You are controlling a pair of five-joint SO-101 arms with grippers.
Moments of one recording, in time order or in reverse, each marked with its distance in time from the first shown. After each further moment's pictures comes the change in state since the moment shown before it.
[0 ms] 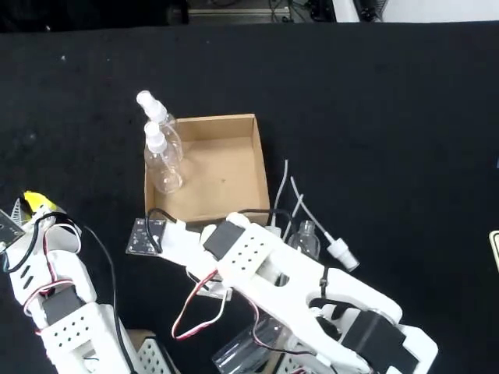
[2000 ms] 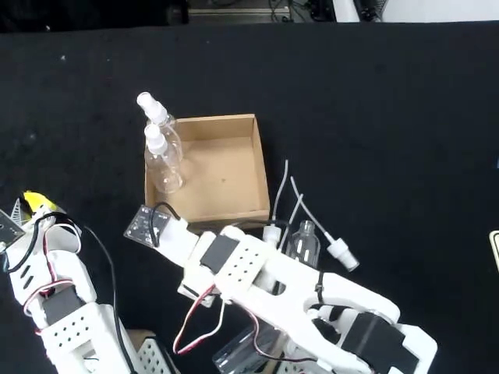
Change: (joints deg) left arm 0.0 0.0 0.0 0.0 0.0; right arm -3.8 0.0 4.7 -10.4 -18.7
